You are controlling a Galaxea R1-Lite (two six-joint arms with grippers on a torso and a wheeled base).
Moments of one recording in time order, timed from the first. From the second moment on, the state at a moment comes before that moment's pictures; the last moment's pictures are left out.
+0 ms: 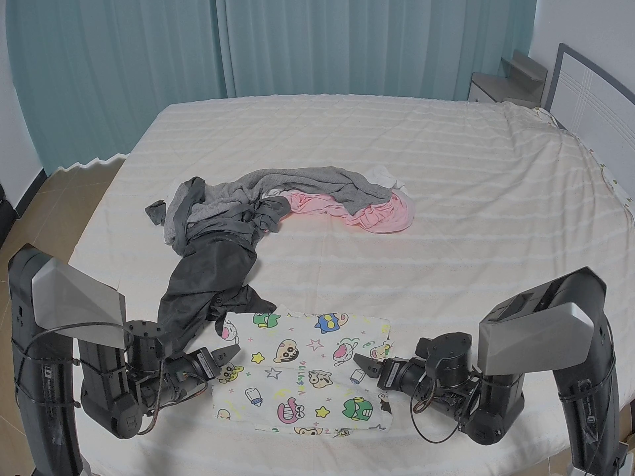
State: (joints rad) left arm -0.24 2.30 -0.23 -1.55 -0.13 -0.66; right arm 0.63 2.45 -0.48 -1.55 -0.08 0.65
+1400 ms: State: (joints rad) left arm -0.23 0.54 -0.09 -0.32 0.05 -0.37; right arm 0.38 0.67 -0.03 -0.55 -0.34 0.29
